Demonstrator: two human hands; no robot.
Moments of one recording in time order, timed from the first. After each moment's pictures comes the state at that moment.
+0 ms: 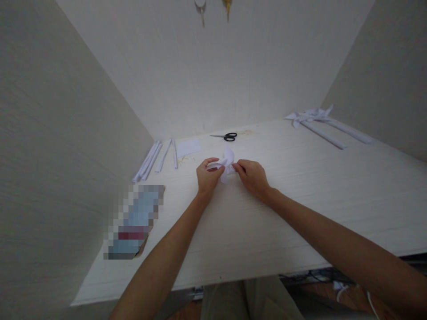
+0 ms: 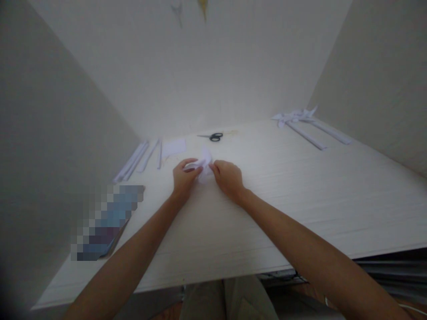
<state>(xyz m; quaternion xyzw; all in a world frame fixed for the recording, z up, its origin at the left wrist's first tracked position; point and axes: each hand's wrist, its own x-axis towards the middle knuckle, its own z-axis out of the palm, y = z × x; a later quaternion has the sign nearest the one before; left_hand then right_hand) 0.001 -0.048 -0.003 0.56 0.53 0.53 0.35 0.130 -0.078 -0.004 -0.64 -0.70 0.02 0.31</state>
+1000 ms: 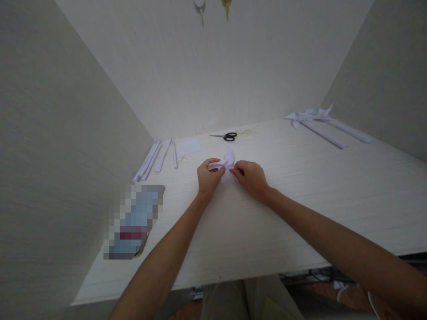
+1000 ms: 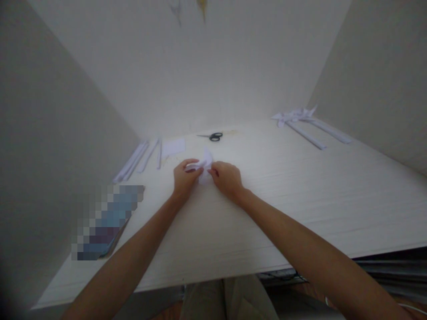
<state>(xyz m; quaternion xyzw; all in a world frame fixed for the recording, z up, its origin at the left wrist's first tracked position) 0.001 -0.050 -0.001 0.58 0.51 0.52 0.36 0.132 -0.078 -0.009 -0.60 -0.73 -0.01 0.32</state>
